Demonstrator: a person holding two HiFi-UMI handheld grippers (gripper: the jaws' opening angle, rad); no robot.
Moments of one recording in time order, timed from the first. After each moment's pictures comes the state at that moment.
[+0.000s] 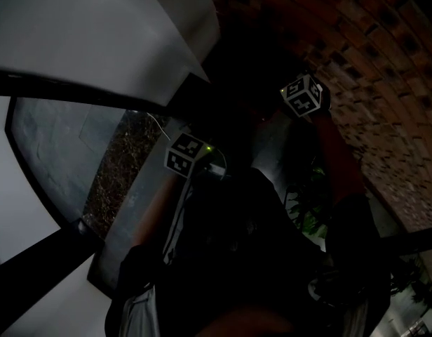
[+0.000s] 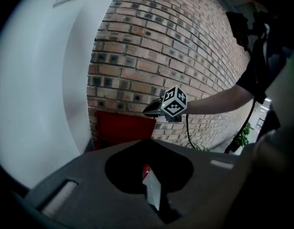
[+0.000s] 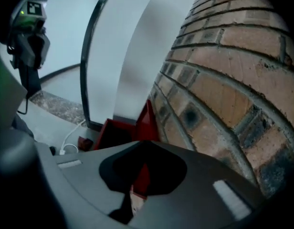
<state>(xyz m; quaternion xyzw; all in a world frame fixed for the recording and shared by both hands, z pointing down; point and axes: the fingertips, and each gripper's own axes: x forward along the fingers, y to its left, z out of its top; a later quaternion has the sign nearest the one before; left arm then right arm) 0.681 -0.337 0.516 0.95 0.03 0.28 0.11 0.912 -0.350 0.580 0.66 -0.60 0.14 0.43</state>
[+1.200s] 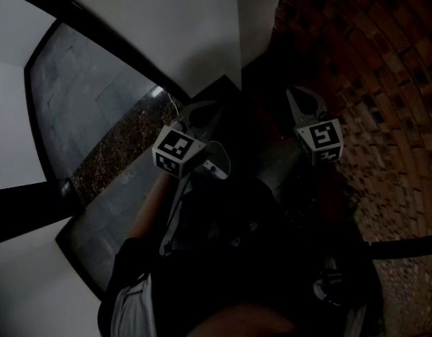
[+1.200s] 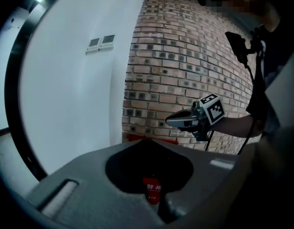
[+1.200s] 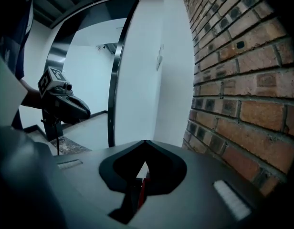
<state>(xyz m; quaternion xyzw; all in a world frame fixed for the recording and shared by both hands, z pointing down) 0.598 -0.398 0.420 0.97 -0.14 0.18 0.08 0.749 -0.380 0.423 0.61 -0.76 0.07 0.18</state>
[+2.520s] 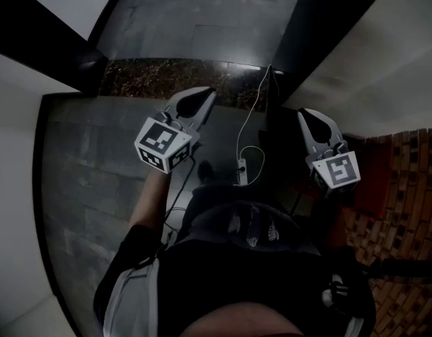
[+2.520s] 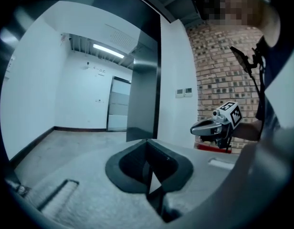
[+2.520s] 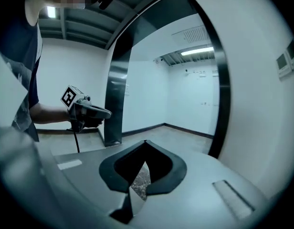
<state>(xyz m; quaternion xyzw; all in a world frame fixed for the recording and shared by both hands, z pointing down) 0.123 -0.398 0.363 0.85 -0.52 0.05 0.09 0.303 -0.427 0.363 0.27 -0.95 0.00 0.16</state>
